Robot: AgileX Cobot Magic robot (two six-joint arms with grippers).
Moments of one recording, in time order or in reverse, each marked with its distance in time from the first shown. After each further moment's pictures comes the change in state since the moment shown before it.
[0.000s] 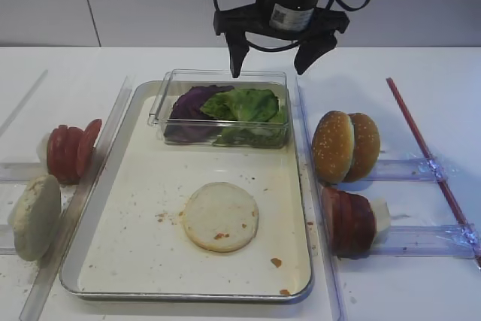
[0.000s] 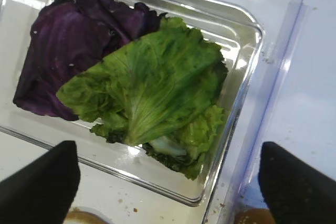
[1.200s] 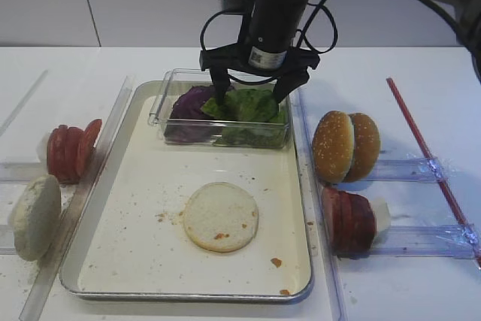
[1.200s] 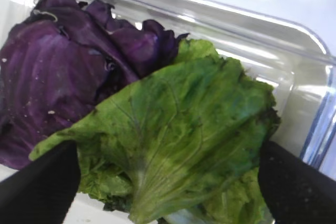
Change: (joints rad) left arm 0.000 0.000 0.000 0.000 0.000 0.000; right arm 0.012 0.148 -0.019 0.025 -0.125 0.005
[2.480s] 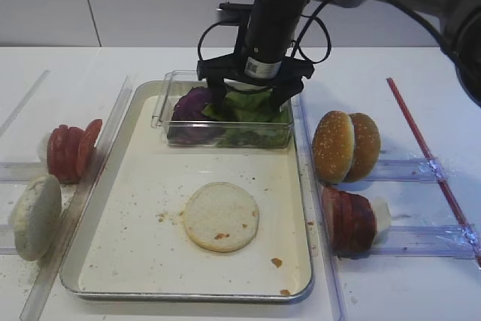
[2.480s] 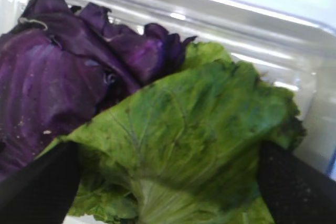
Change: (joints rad) left arm 0.000 0.000 0.000 0.000 0.000 0.000; right arm 0.002 0.039 -0.008 0.009 -0.010 0.000
